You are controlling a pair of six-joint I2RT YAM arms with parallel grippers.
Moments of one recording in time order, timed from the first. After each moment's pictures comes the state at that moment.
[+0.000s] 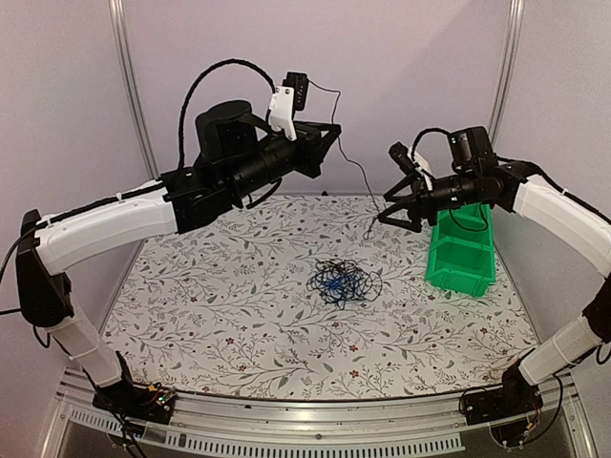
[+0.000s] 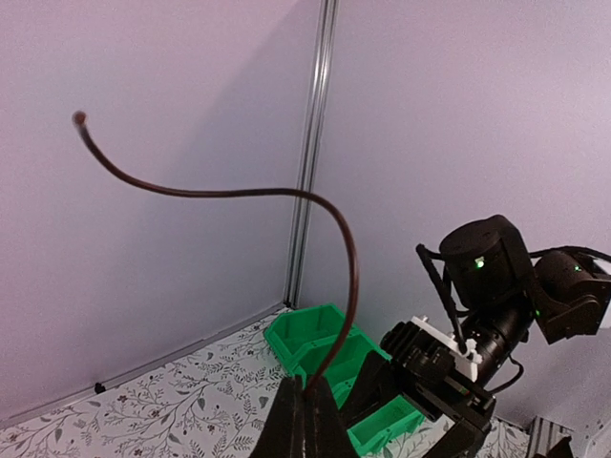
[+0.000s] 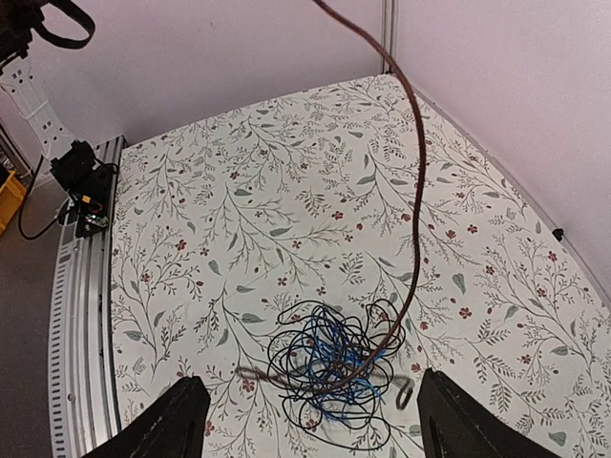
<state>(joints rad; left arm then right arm) -0.97 1.63 1.54 0.19 -0.14 -0.14 0.45 1.44 1.35 -0.56 -0.71 -0.39</state>
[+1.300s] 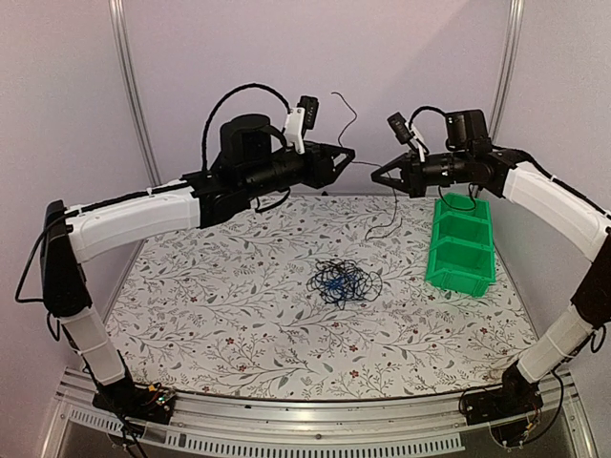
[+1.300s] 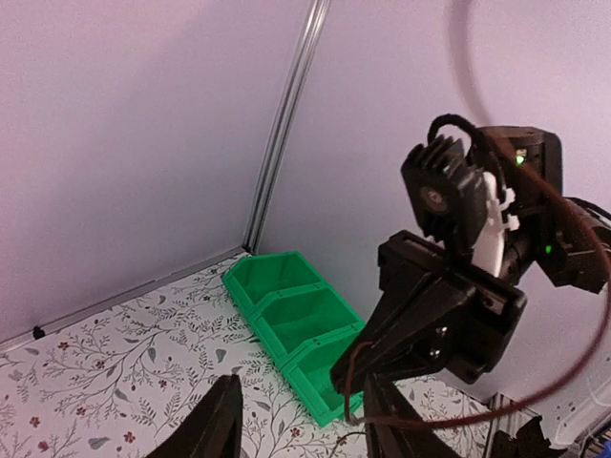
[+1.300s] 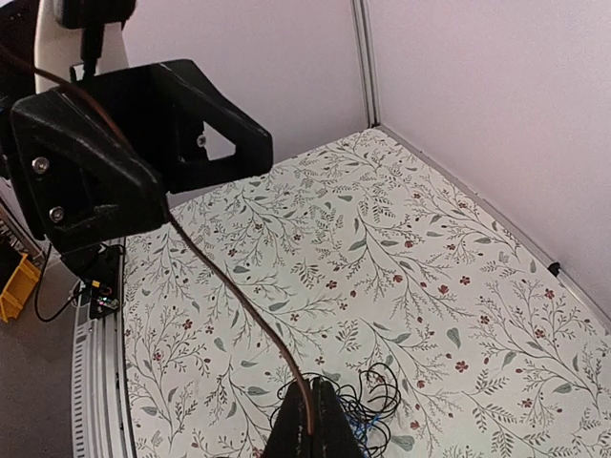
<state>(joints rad) -0.87 1.75 1.55 0.20 0.11 -0.29 0.44 1.57 1.50 -0.40 -0.77 -0.15</state>
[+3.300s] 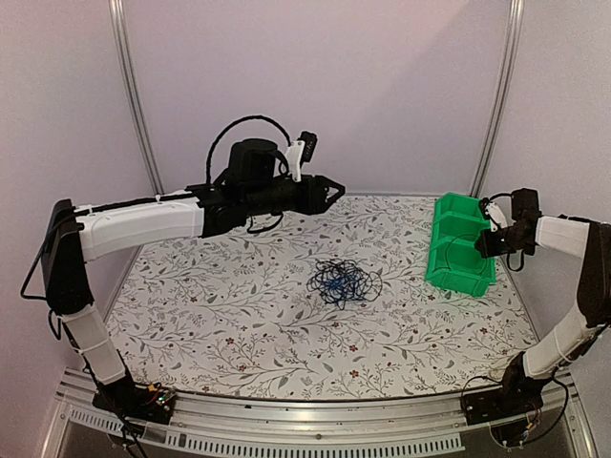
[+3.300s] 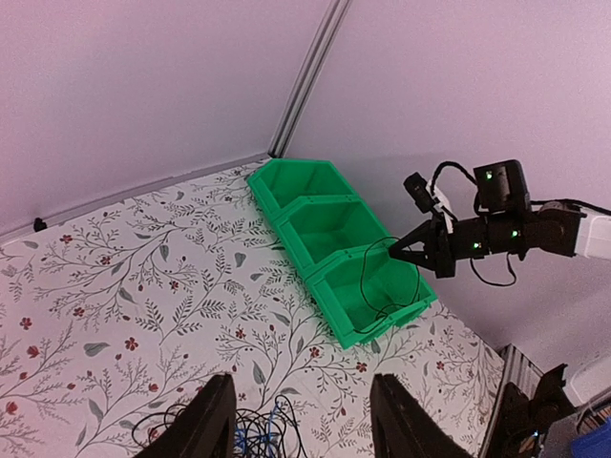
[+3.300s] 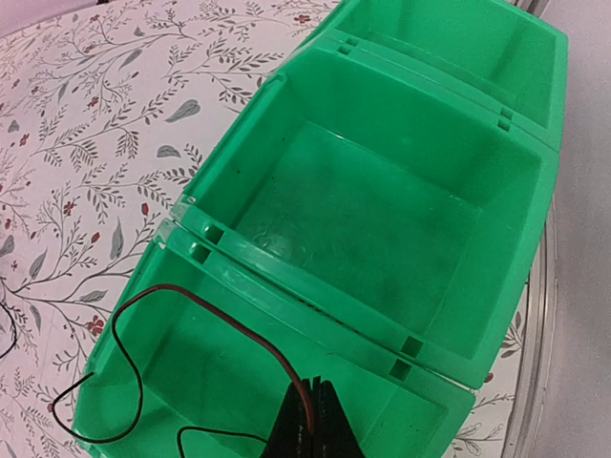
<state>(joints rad) -0.83 1.76 1.44 0.08 0.13 -0.38 -0.17 1.50 0.93 -0.31 -0.28 -0.25</state>
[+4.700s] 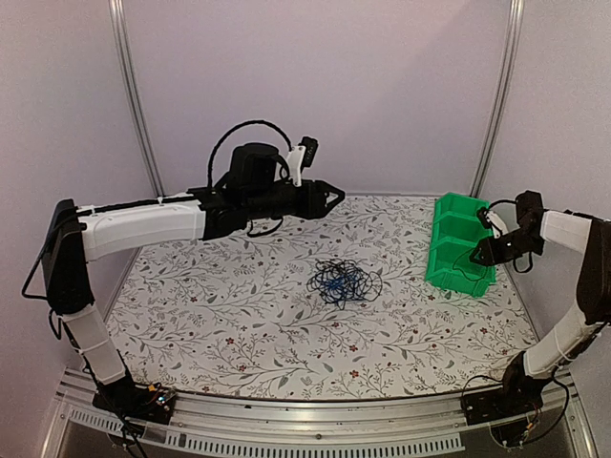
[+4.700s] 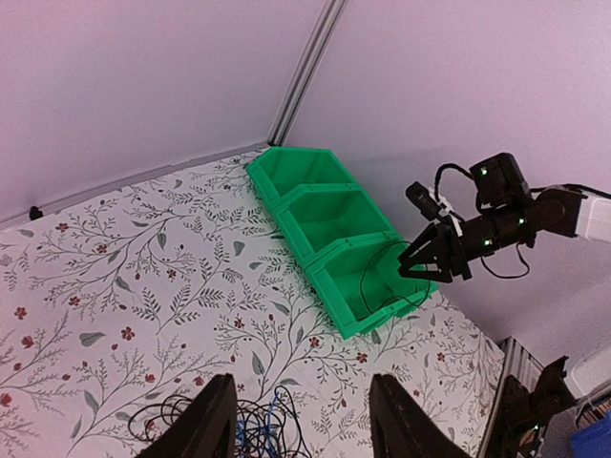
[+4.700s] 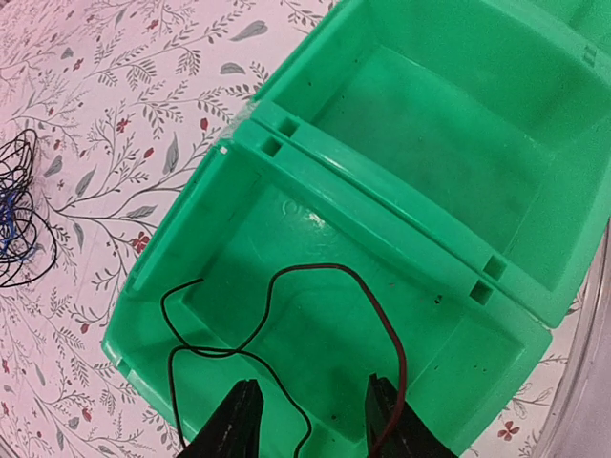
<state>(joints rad) -0.83 1.77 1.42 0.09 0.15 -0.38 -0.22 1.53 0.96 -0.54 -0.42 -0.37</state>
